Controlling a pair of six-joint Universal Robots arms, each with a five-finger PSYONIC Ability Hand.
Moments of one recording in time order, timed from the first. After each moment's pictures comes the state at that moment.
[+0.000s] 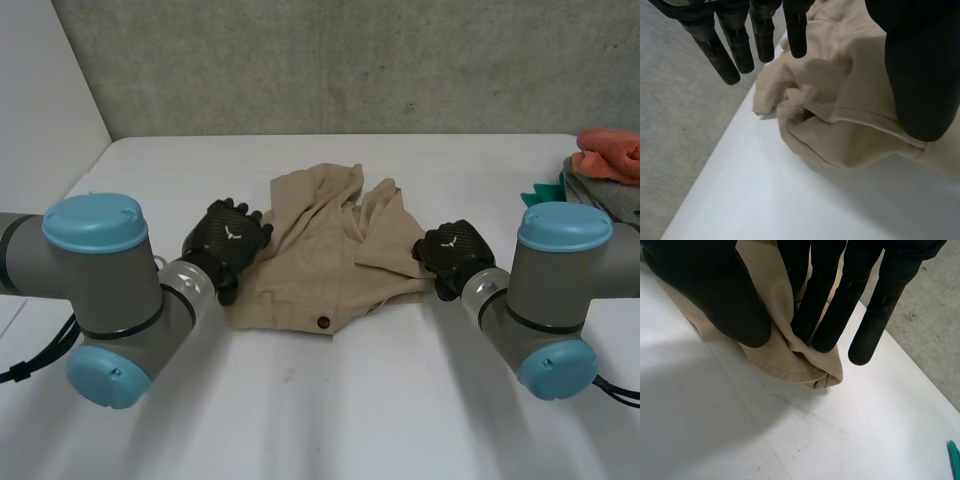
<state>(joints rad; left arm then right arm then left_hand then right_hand) 4.25 -2.10 -1.50 3.31 -1.48 3.85 1.98 -0.90 1.42 -0.19 1.47 2.59 0.32 0.31 0.31 0.31 0.12 1.13 1.19 1.19 1.20 0.98</state>
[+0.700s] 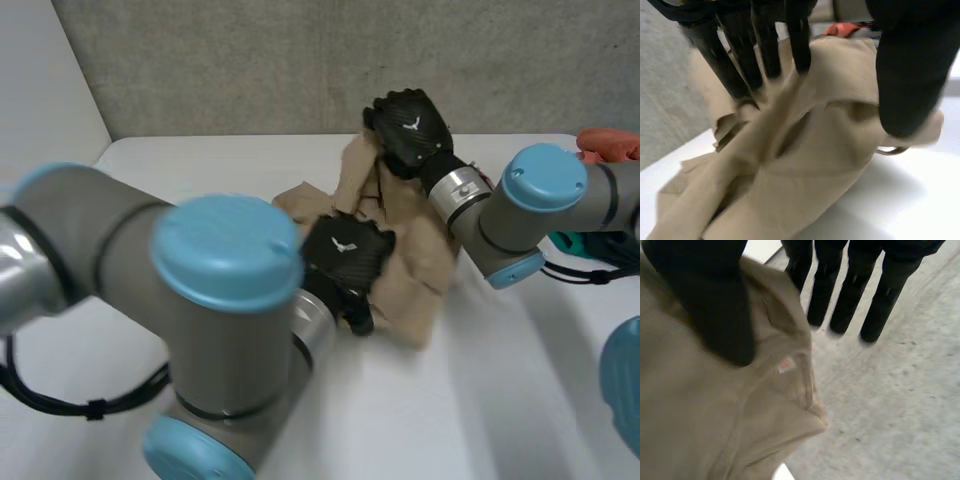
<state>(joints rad) 3.80 -2.10 -1.22 3.06 -1.74 3.26 1.98 -0.64 0.87 -0.51 1.17 2.82 0.34 0.39 0.40 0.39 0.22 0.67 0.64 0.66 0.66 0.47</state>
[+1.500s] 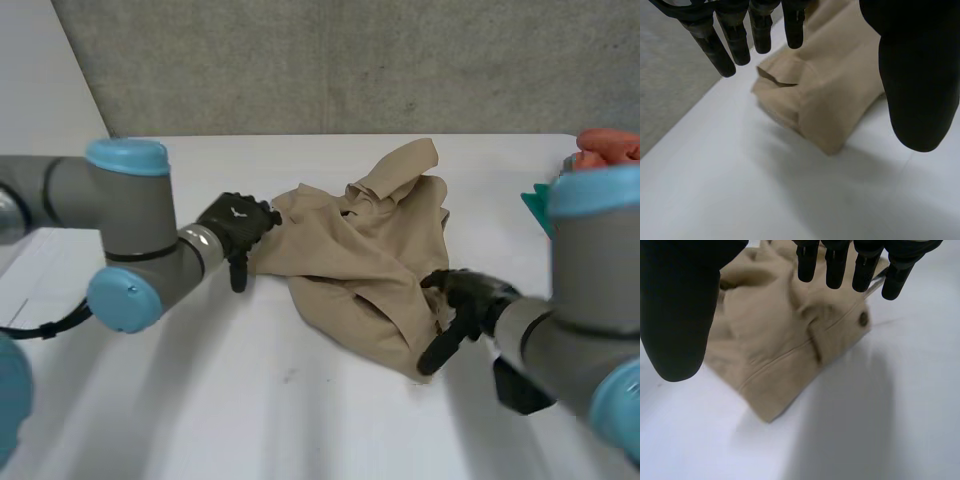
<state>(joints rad) 4.27 -2.38 -1.00 2.95 -1.43 3.66 2.07 -1.20 1.53 0.33 1.62 3.37 0.19 0.20 0.21 0.20 0.05 0.23 0.21 0.21 0.21 0.04</state>
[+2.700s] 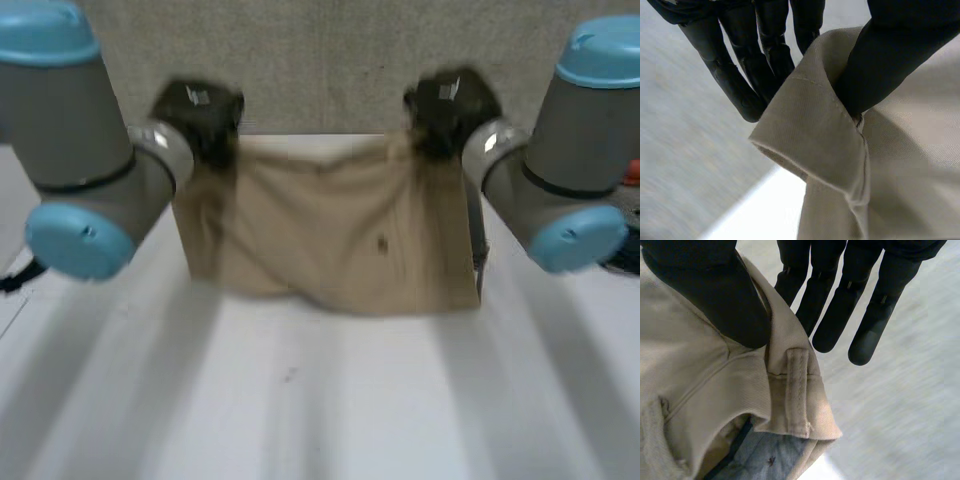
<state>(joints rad) 4.24 -2.12 -0.87 2.96 -1.62 3.50 2.03 -0.93 0.83 0.02 1.48 2.68 1.16 1.20 1.19 1.20 0.99 1.09 1.18 1.19 1.20 0.99</state>
